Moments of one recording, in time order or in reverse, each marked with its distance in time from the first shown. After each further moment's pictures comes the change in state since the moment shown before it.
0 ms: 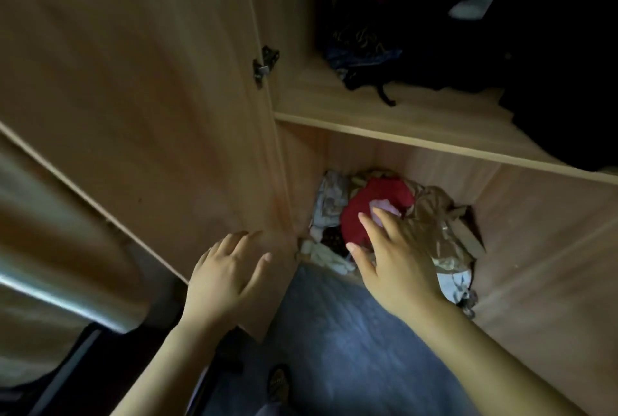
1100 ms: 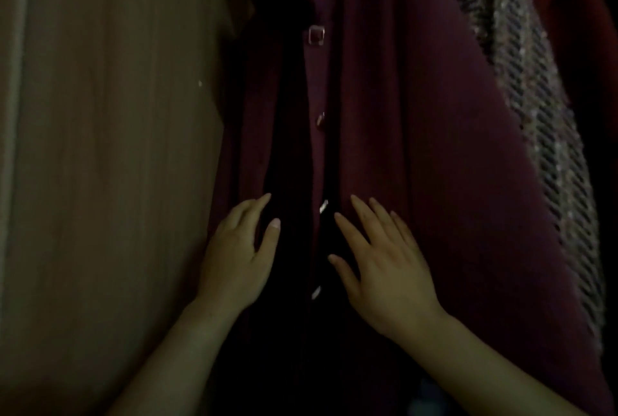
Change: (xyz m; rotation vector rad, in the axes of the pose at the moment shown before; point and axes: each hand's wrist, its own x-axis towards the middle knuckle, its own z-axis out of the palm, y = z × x) left_hand 0.625 0.196 -0.250 -0.594 0.735 0.671; right_hand 0.509 0.056 -0.303 -0.562 0.919 -0.099
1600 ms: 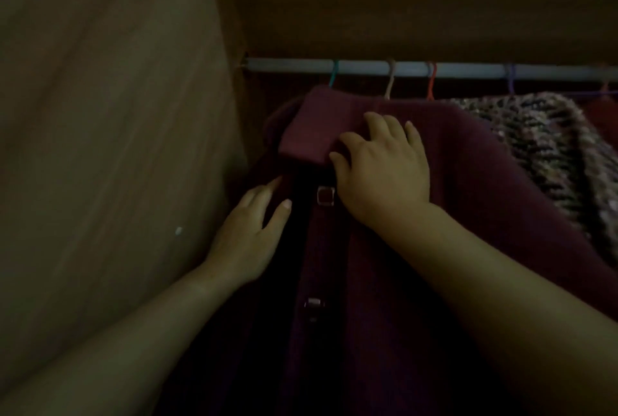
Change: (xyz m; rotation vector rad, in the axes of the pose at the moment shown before) left_hand 0.273 0.022 -0.014 -0.073 0.258 0.271; right_hand 0.314 0.047 -0.057 -0.128 0.372 -0.013
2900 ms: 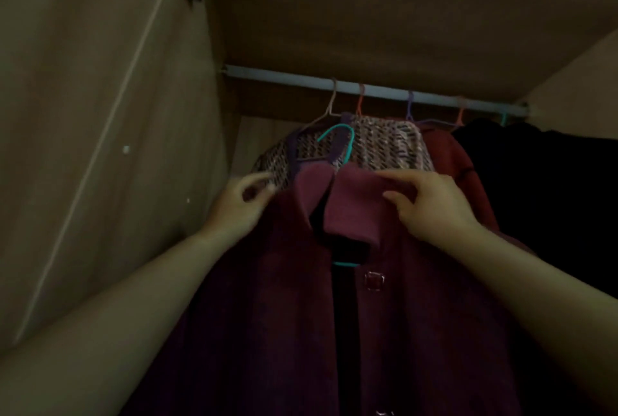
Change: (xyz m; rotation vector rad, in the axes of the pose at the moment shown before) left_hand -0.055 0.102 -0.066 -0.358 -0.084 -0.213; right_hand -0.113 0.062 -0.171 0.302 -0.217 0.255
